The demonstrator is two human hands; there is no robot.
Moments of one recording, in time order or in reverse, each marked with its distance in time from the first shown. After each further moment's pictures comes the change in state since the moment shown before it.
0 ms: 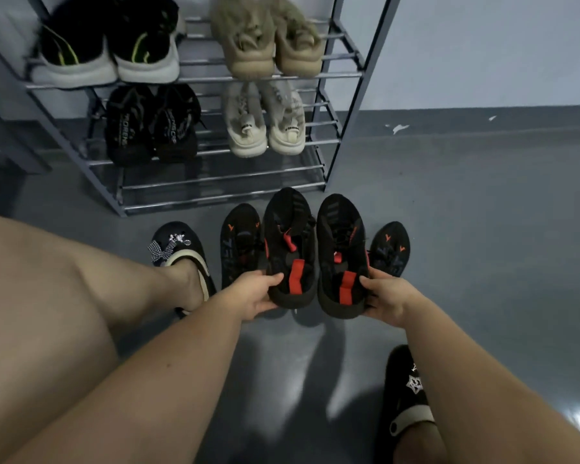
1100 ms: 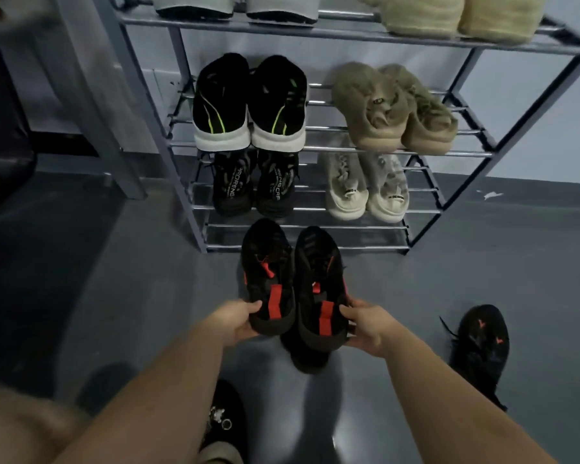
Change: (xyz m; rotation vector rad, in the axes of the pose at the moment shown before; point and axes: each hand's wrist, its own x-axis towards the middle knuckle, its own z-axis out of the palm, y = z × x) left_hand 0.011 0.081 -0.171 -0.154 0.217 -0.007; right_hand 0.069 -0.042 0.196 -0.229 -0.133 0.020
